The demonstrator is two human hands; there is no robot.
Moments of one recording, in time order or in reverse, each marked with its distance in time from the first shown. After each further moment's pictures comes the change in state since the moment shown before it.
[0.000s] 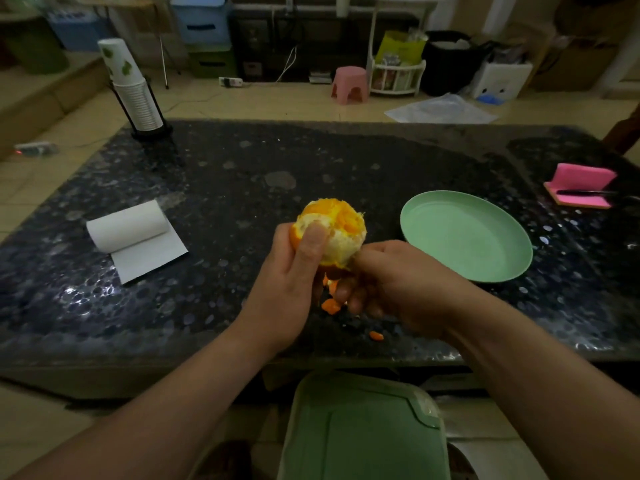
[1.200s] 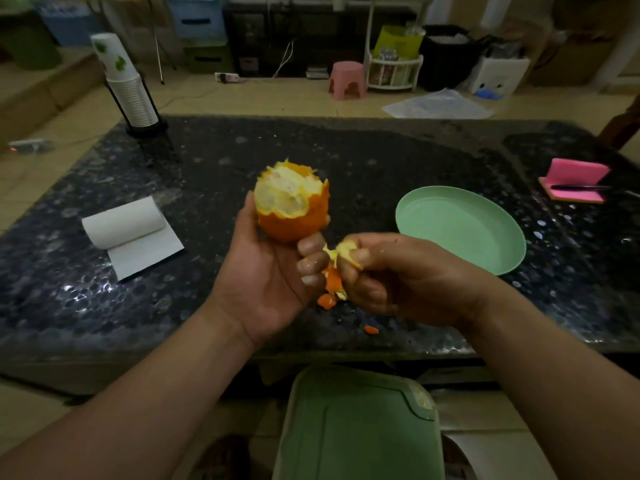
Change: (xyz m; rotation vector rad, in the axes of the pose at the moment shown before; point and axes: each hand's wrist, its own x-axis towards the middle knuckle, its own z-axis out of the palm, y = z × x) left_hand 0.015 0.023 -0.009 -1.014 -0.277 -0.469; right_hand -0.006 0.005 -0.023 0.209 -0.464 -0.209
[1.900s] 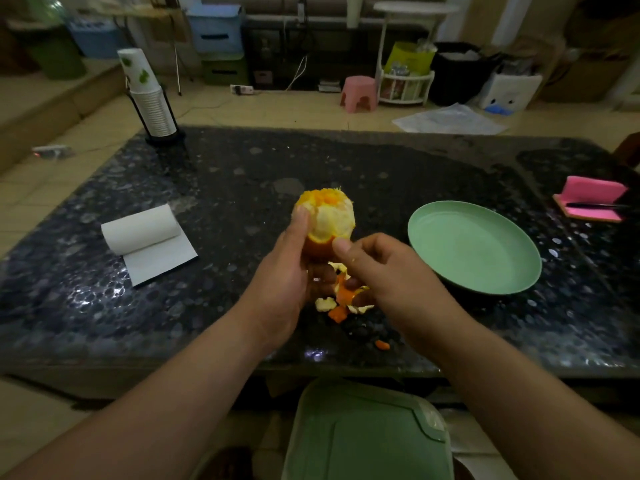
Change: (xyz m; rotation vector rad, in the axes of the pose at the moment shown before) left_hand 0.011 -0.008 -0.014 0.587 0.226 0.184; right_hand 0.026 0.017 0.027 -0.317 0.727 0.031
